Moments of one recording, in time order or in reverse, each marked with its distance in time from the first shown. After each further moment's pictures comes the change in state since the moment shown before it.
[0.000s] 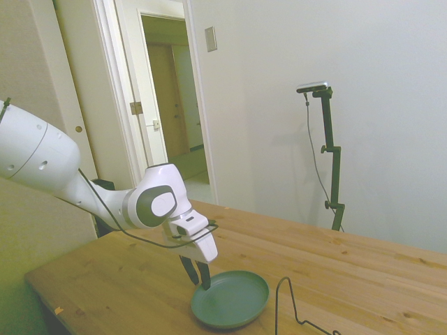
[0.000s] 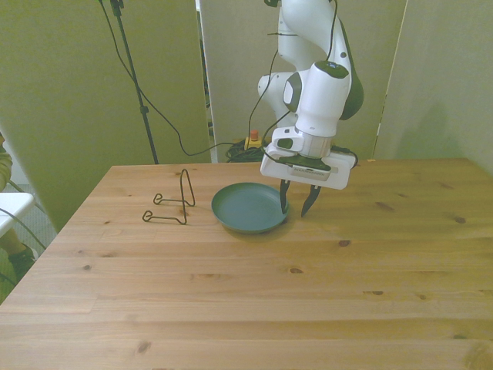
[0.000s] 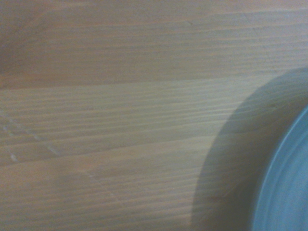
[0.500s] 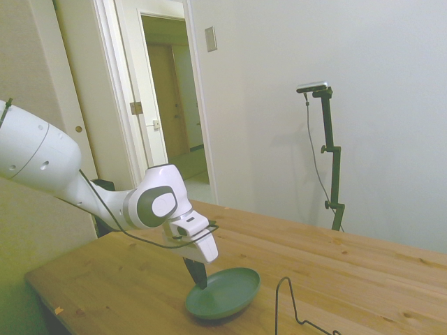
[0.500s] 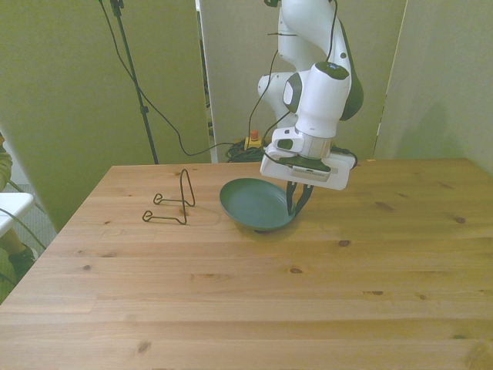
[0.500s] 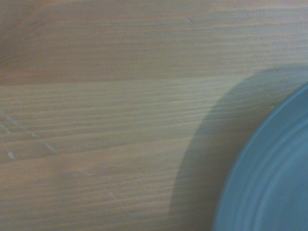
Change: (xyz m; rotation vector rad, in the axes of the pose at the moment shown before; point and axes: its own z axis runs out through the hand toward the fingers) arm 0.000 0.000 0.000 -0.006 0.004 -0.008
